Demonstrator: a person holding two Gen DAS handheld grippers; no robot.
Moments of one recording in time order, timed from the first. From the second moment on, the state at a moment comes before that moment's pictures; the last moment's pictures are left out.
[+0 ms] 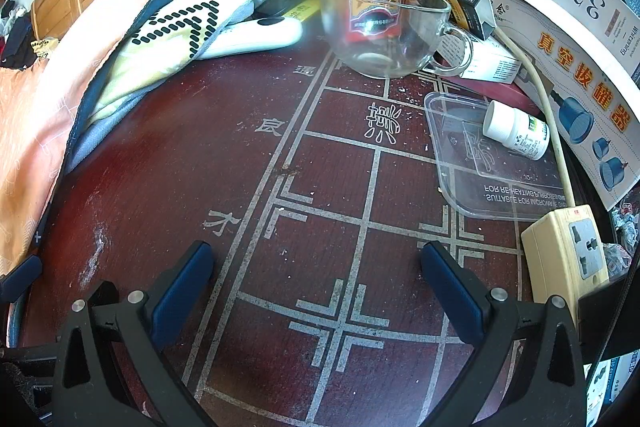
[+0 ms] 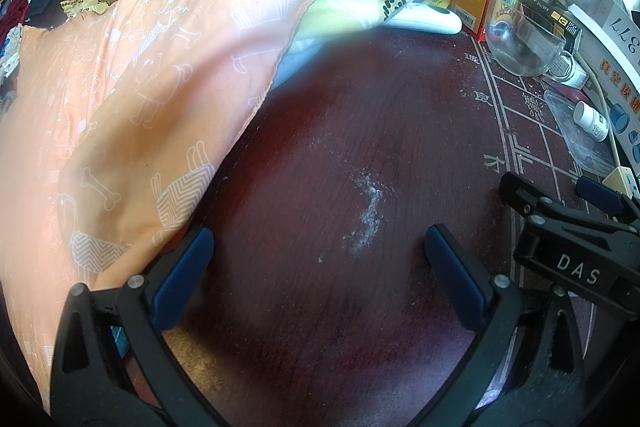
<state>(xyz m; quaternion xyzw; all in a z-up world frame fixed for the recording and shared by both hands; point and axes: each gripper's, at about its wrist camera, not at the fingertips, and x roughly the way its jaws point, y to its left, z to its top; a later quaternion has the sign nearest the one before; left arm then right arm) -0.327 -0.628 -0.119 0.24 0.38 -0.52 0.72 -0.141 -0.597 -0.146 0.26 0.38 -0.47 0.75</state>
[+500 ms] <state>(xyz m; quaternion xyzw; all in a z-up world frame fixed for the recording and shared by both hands) -0.327 -0.628 -0.119 0.25 0.38 -0.52 0.72 -0.141 -0.596 -0.145 0.26 0.38 -0.48 0.75</state>
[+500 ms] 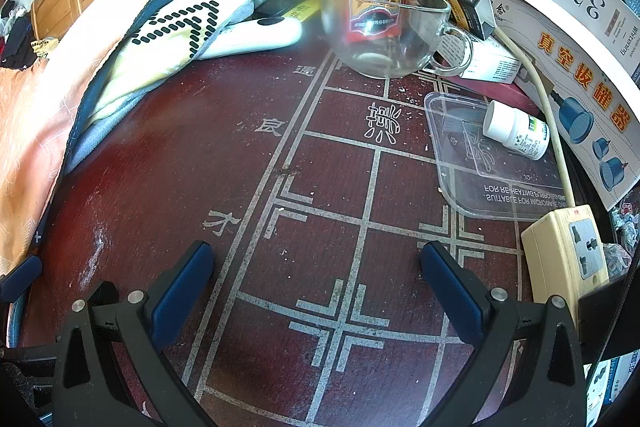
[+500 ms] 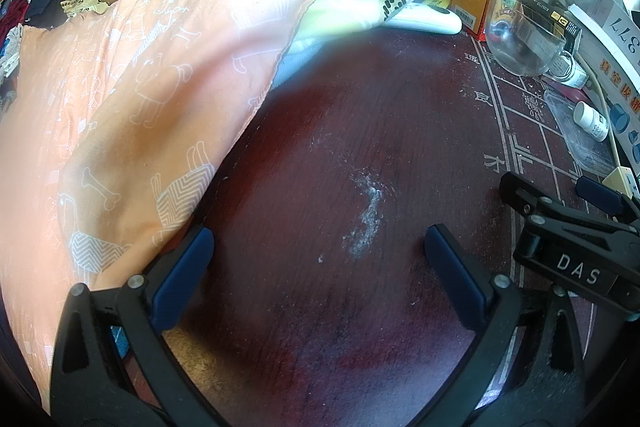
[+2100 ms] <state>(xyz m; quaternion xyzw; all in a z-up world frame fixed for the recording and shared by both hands) -0.327 -0.628 -0.119 0.25 0.38 -0.52 0.72 -0.141 -0.592 -0.141 0.26 0.38 -0.48 0.75</state>
